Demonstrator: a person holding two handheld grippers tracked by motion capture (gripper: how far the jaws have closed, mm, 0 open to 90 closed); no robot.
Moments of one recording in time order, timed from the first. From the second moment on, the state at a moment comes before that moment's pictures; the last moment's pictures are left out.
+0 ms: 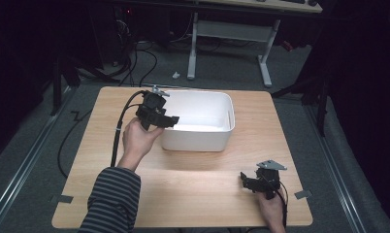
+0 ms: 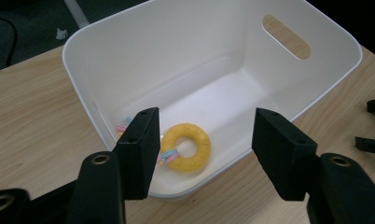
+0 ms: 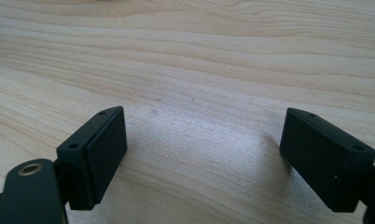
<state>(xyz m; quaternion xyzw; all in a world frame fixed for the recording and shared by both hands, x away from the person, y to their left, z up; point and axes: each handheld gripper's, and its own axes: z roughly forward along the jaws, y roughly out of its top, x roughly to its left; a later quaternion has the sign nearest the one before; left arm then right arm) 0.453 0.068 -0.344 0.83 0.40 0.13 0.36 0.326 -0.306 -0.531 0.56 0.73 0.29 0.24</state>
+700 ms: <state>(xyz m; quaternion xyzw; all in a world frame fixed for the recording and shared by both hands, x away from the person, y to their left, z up) 0.429 0.105 -0.347 0.81 0.41 0.14 0.38 0.326 -0.306 -0.531 0.57 0.73 0.29 0.24</state>
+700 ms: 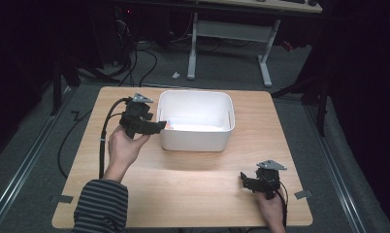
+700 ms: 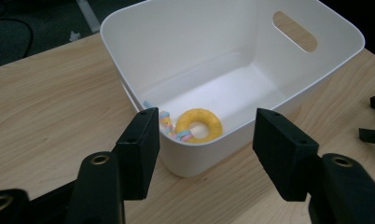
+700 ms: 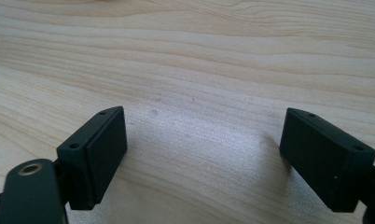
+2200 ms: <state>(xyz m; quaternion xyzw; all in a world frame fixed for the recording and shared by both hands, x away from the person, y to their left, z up) 0.385 0.162 -0.384 0.78 0.45 0.14 0.41 0.326 -0.306 -0.531 0.57 0.73 0.29 0.24</state>
